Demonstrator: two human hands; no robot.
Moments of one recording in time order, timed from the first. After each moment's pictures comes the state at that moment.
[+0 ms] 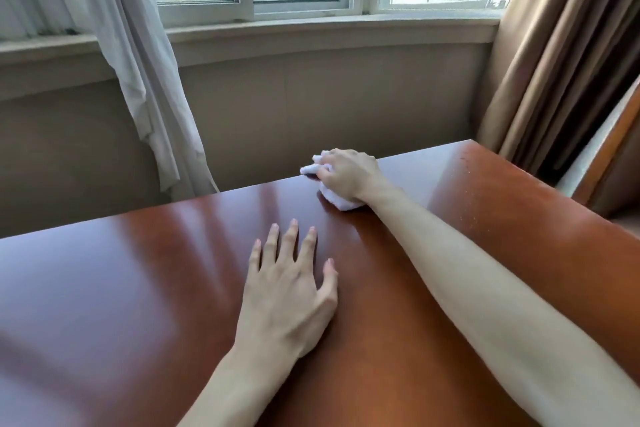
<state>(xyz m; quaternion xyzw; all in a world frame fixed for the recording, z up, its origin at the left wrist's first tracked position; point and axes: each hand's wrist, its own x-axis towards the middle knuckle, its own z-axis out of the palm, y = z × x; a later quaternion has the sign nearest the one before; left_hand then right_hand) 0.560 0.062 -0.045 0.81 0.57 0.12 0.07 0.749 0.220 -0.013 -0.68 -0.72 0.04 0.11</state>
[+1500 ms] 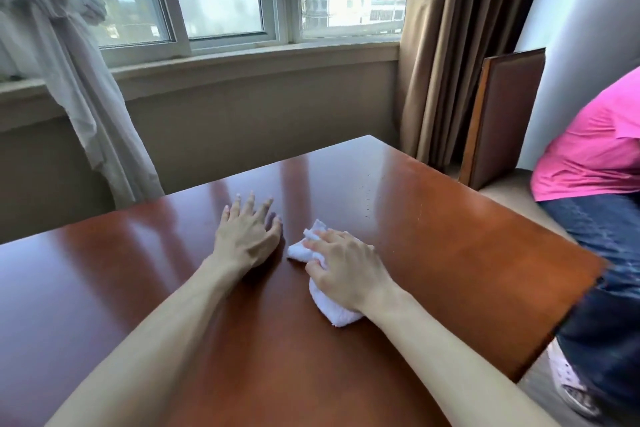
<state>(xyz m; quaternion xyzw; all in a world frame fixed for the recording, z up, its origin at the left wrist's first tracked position) 0.584 0.052 -0.029 0.84 0.53 0.07 0.07 0.732 -0.108 -0.015 -0.72 -0.67 0.05 0.16</state>
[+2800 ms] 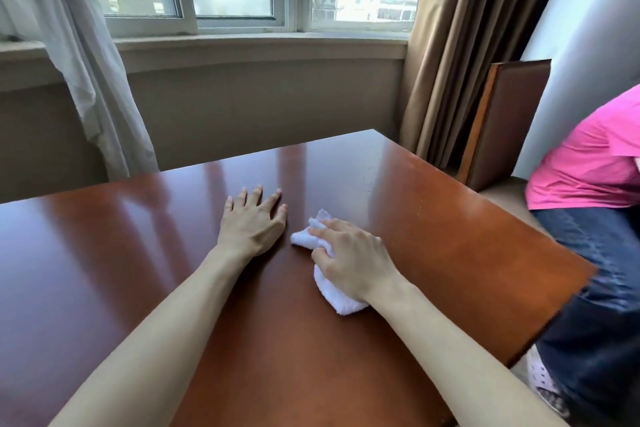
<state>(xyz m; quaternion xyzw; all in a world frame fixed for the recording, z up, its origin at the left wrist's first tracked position) 0.587 0.042 -0.041 0.83 0.53 0.09 0.10 0.736 -0.116 -0.013 -0.73 -0.66 0.06 0.16</state>
